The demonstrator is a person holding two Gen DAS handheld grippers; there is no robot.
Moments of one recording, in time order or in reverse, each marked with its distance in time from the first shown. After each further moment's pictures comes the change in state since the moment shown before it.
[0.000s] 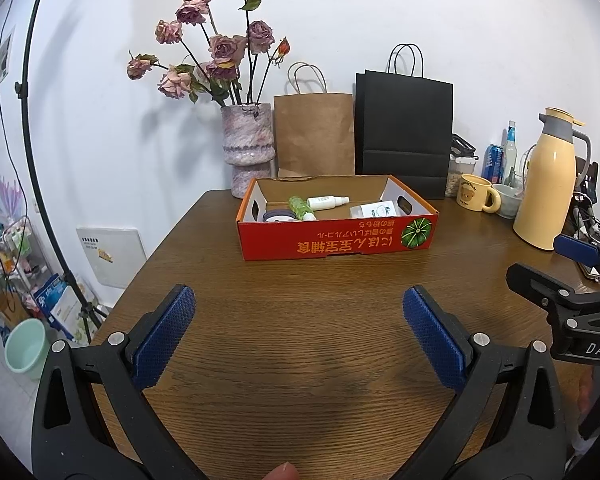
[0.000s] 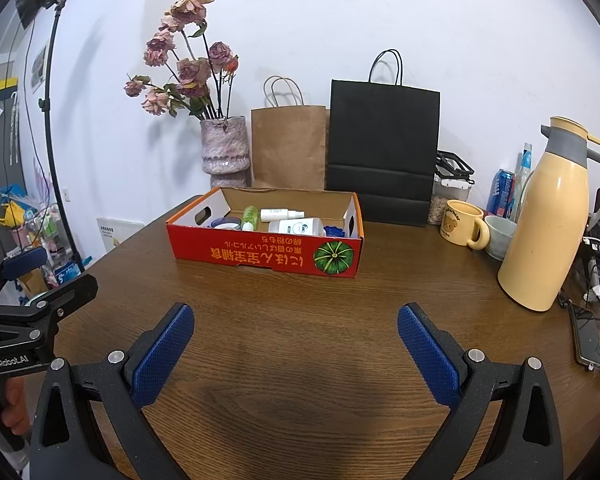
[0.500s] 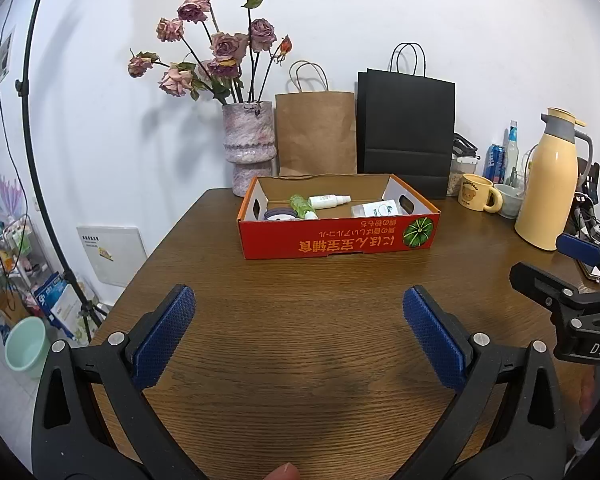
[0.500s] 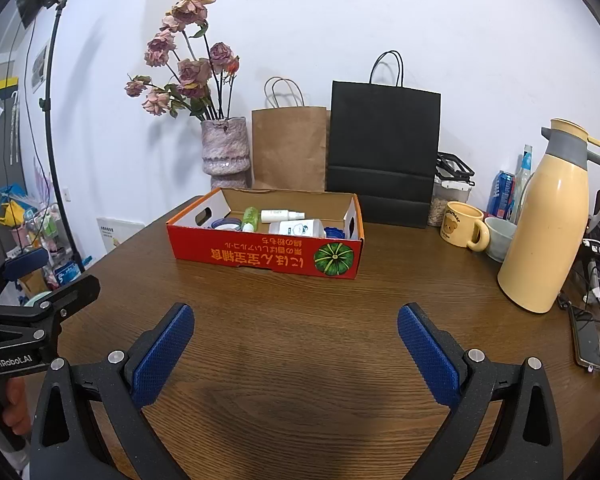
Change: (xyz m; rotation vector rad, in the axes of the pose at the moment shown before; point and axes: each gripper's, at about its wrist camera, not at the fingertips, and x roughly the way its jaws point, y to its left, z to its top) left arm 0.002 0.000 -0.002 -0.001 0.004 0.005; right arm 0.000 0.000 0.000 0.000 0.000 -0.001
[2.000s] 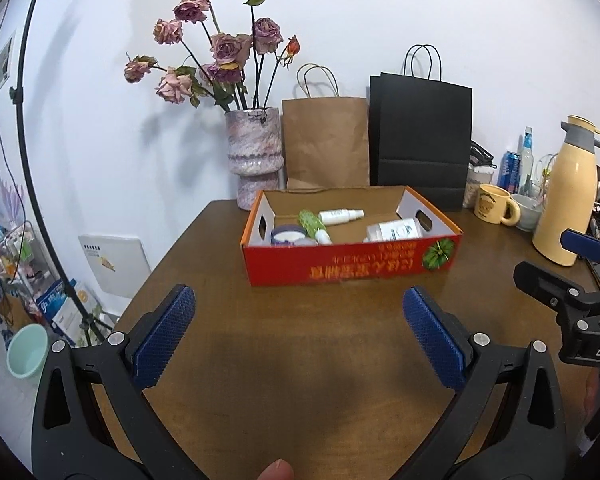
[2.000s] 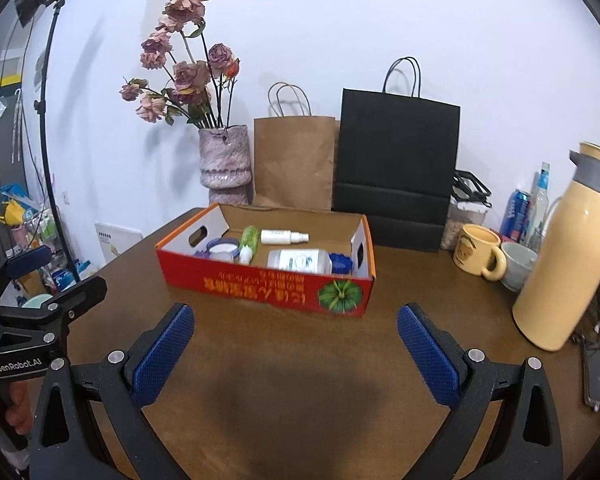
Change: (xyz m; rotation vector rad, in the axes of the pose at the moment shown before) left arm 0.034 0.004 0.022 -0.001 -0.010 0.023; right arm 0.039 0.001 0.027 -0.022 -0.013 0.010
